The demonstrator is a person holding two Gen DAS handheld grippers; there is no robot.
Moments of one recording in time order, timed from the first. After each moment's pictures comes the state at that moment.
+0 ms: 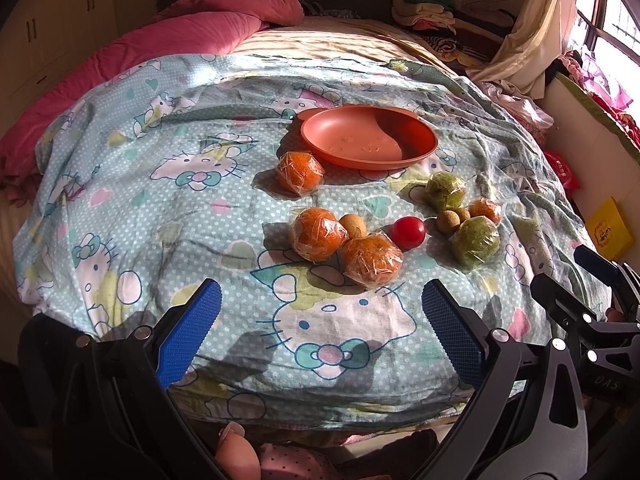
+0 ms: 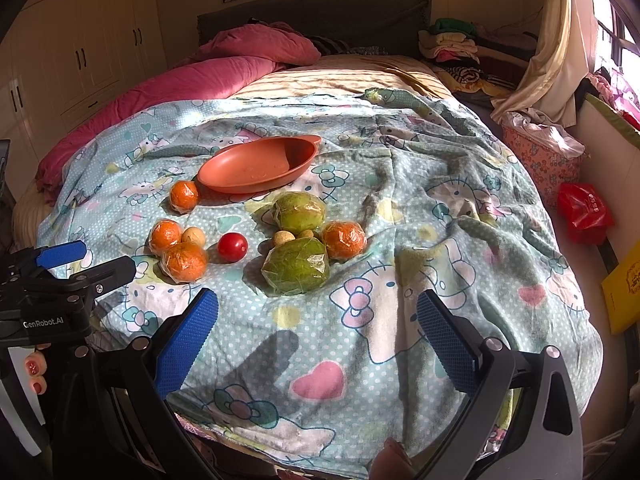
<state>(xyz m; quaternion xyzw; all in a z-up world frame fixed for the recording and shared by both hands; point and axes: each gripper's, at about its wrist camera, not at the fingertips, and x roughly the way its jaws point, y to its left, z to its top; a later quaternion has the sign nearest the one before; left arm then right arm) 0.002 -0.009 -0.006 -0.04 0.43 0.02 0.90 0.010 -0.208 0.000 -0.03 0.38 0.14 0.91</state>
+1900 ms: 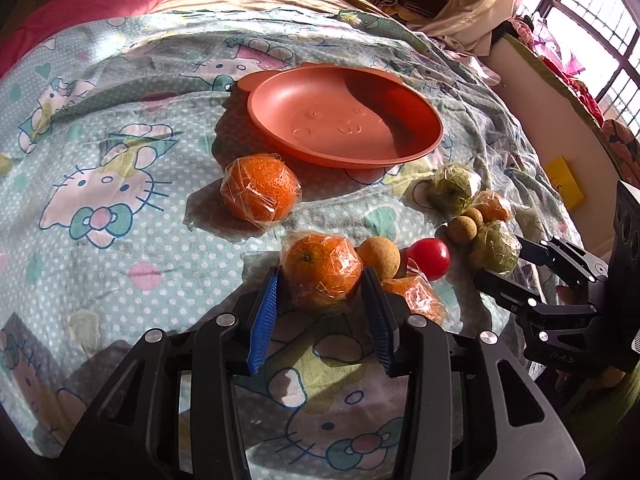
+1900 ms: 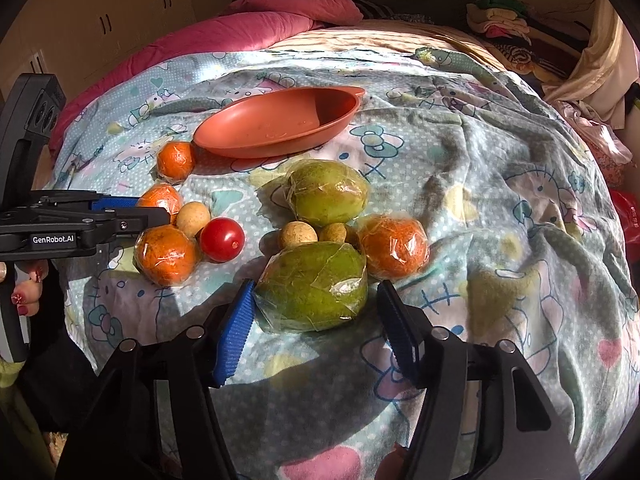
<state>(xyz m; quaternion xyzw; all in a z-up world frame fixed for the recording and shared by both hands) 0.097 0.022 -0.050 -0.05 0.50 -0.14 0.85 0.079 -0.182 -0.055 -0.05 0.44 0.21 0.87</state>
